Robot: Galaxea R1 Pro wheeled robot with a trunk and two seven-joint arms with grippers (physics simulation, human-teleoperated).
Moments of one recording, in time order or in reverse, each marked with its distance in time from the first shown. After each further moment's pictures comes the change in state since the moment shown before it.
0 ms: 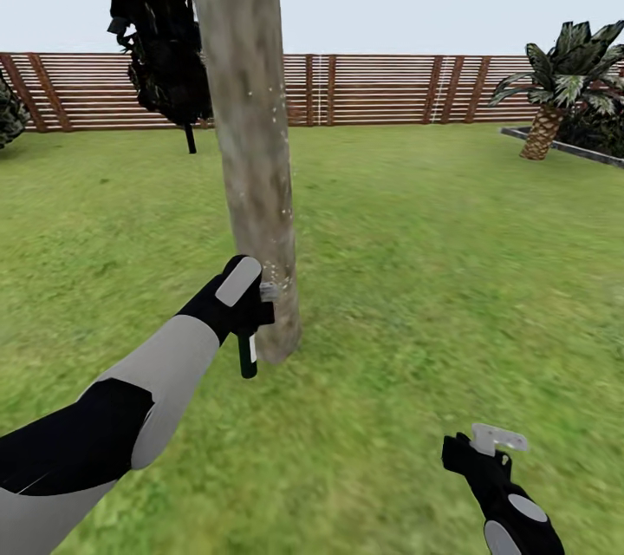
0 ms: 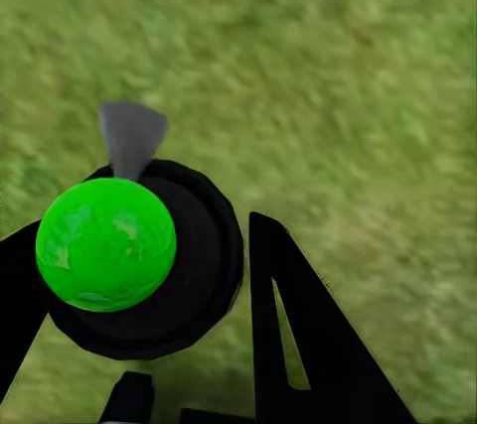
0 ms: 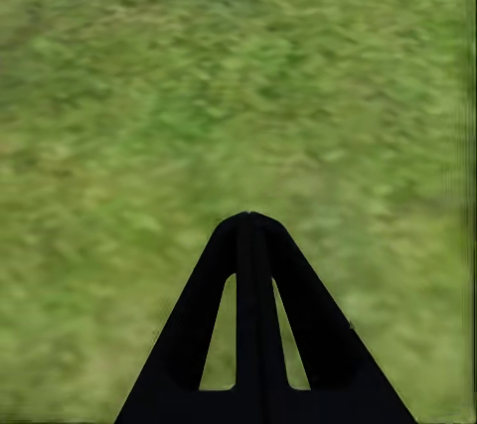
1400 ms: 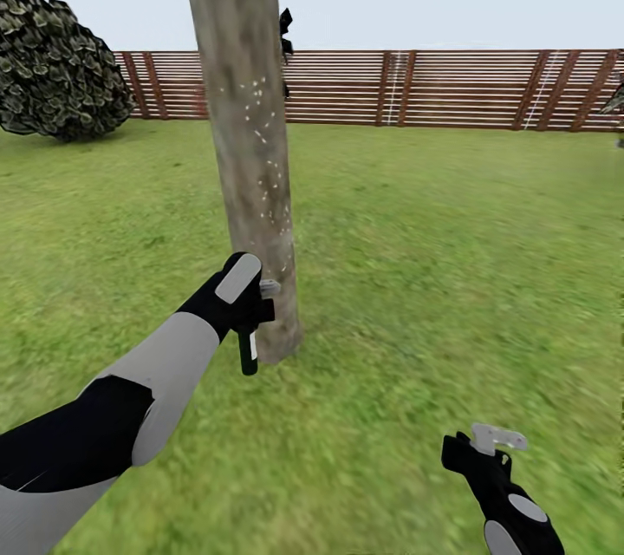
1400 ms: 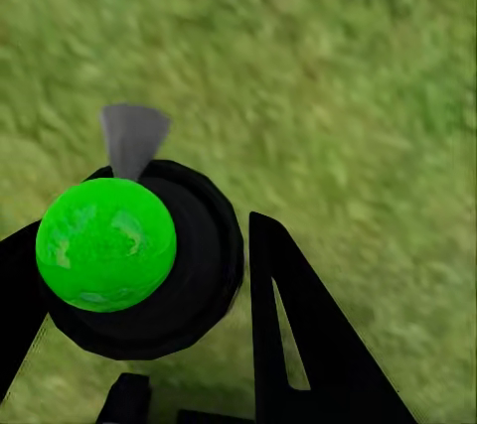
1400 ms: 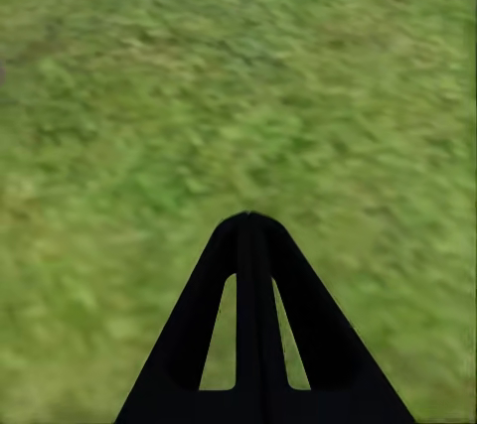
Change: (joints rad) left arm -0.011 -0.001 0.006 0.002 0.000 0.000 0.000; right arm 0.000 0.000 0.001 -0.001 0.000 -0.003 0.000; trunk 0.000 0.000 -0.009
